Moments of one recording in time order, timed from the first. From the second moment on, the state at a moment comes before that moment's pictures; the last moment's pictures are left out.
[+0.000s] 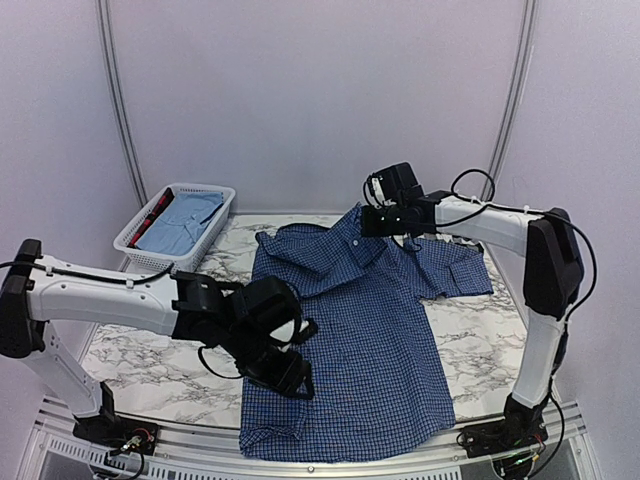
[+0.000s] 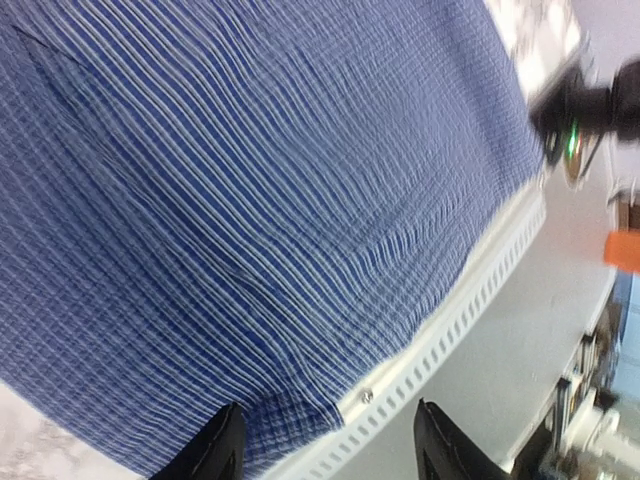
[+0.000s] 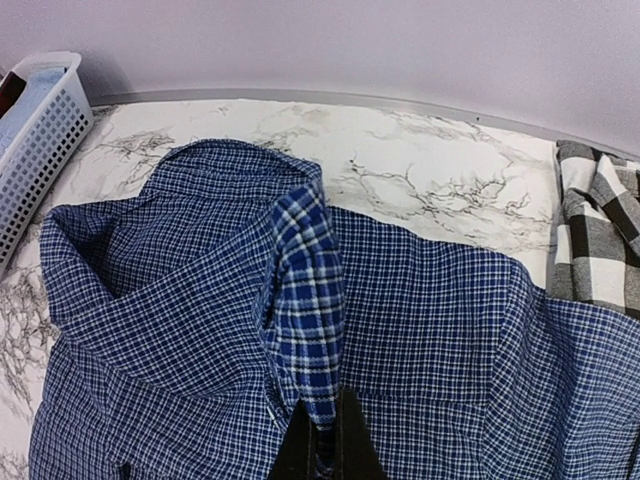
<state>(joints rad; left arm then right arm) -1.22 1.61 1.13 -0.62 0.30 -0.72 0.55 1.94 1.58 -0.33 0.13 0.30</state>
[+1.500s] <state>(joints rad) -0.36 2.37 1.95 -0.43 0.05 -0.59 0.67 1.74 1.28 -0.25 0.11 0.44</state>
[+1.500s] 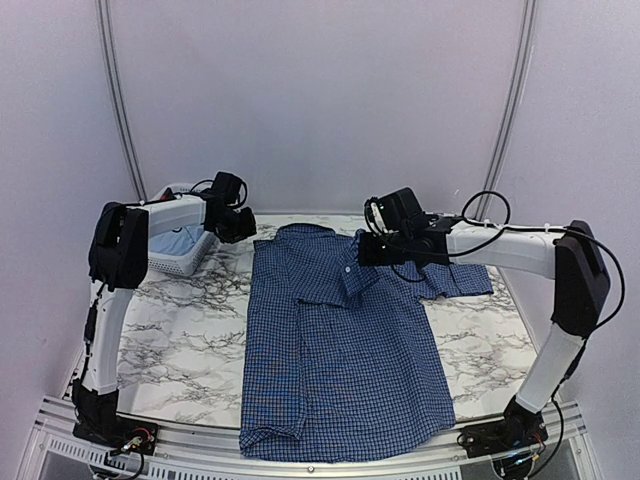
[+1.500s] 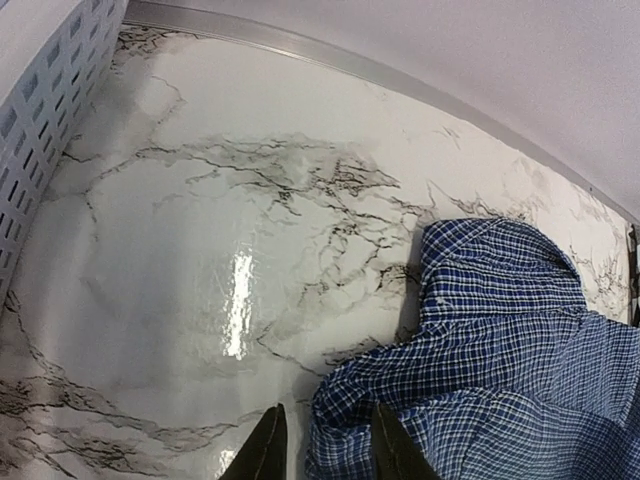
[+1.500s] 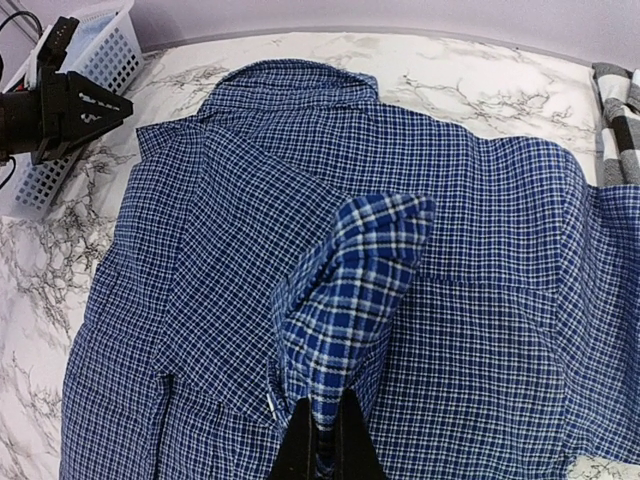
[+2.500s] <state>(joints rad) -0.36 2.44 1.95 -0.34 0.11 -0.56 0.67 1.77 1.27 -0.24 0.12 0.44</state>
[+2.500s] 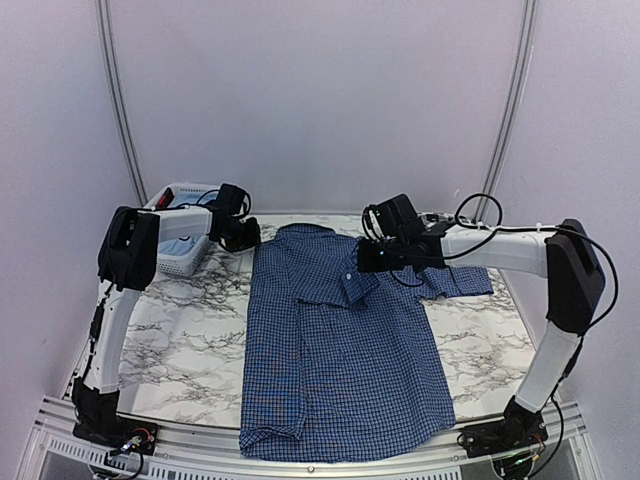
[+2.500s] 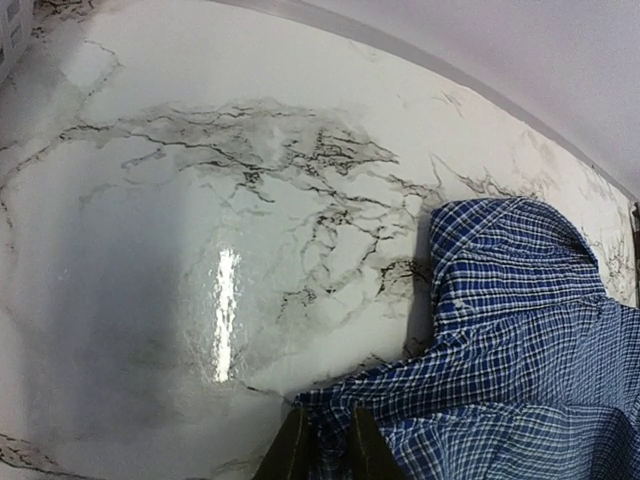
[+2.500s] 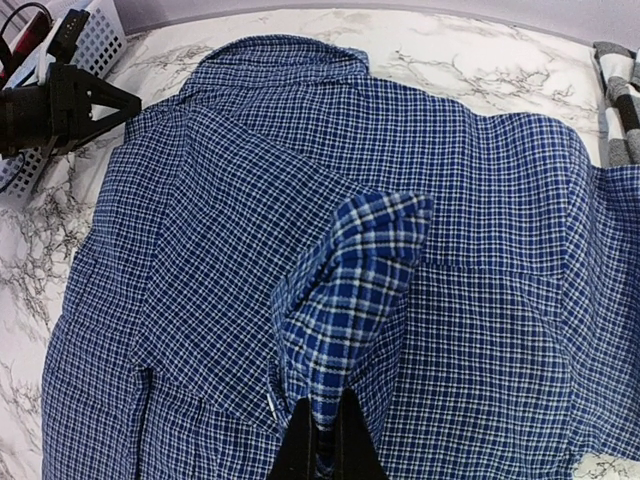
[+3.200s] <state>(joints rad) -0.36 2.47 2.08 -0.30 0.13 -0.50 0.67 1.78 1.23 -0.24 0.11 0.44</state>
